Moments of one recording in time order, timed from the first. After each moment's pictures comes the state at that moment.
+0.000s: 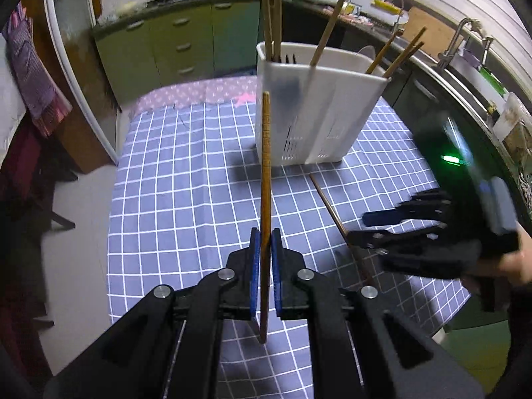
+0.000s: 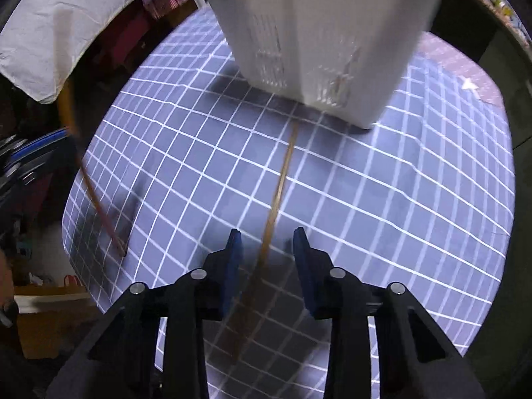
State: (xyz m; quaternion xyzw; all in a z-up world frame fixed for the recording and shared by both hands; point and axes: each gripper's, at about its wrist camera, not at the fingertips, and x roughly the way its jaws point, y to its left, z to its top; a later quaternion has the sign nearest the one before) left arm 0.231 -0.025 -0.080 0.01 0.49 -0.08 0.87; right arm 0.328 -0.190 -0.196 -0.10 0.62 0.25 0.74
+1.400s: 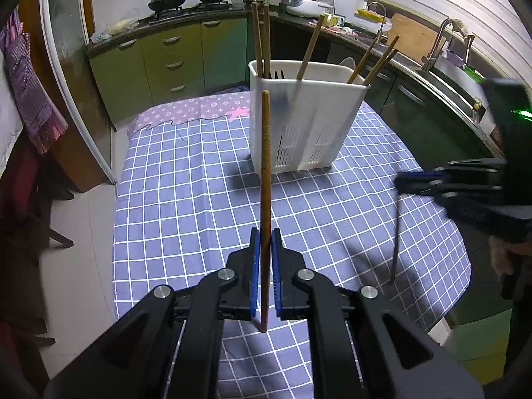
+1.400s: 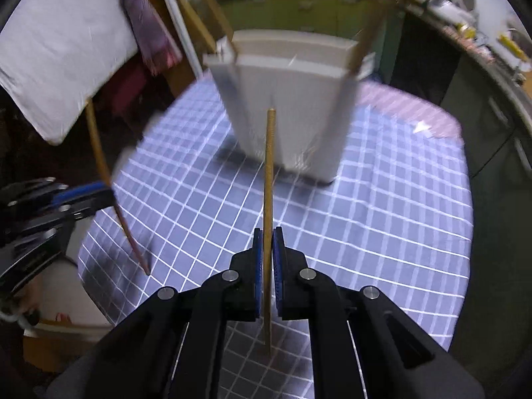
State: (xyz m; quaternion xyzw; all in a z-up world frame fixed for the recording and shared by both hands) left arm 0.209 -0.019 -0.071 0.02 0.45 -0.10 0.89; right arm 0.271 -0.225 -0.112 -0.05 0.47 0.23 0.85
